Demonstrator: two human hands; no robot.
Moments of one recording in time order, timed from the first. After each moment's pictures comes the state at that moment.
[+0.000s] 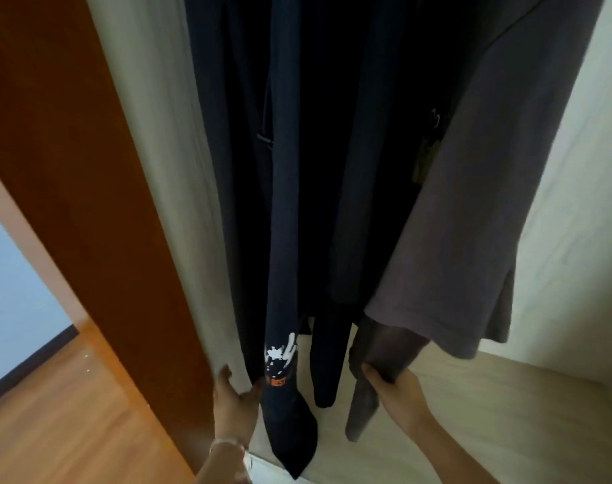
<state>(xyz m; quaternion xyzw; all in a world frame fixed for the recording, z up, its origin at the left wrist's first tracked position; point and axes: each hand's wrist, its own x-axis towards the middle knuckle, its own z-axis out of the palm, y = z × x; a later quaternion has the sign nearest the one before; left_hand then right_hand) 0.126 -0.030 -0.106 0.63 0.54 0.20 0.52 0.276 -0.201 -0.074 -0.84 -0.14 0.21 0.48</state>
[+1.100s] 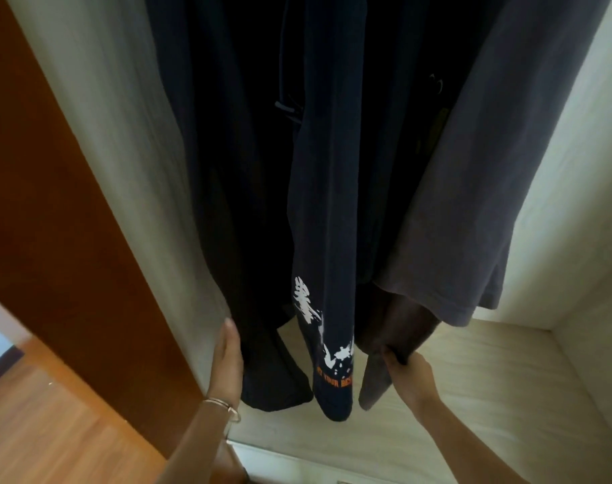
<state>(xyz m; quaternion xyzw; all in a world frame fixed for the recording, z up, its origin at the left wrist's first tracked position) 0.154 -0.013 -0.081 0.56 0.36 0.24 0.71 0.287 -0.223 -0.101 -0.87 -0.03 0.17 0.46</state>
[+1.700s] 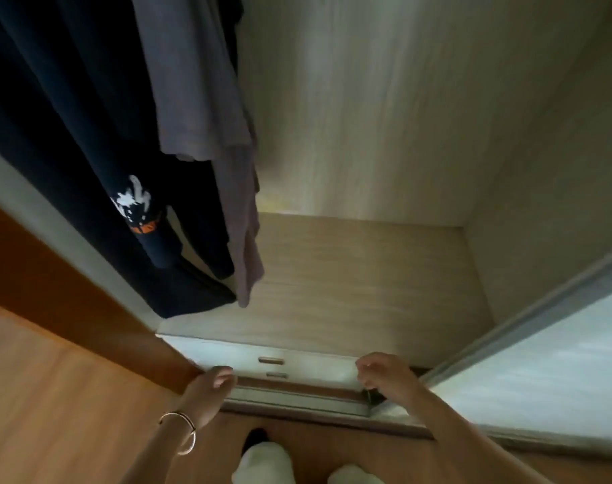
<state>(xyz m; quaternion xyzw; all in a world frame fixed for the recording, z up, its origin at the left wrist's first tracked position) 0.082 -0.223 -0.202 0.78 0.41 -0.14 0.45 0.244 -0.484 -0.185 -0.81 -0.02 0.42 0.41</state>
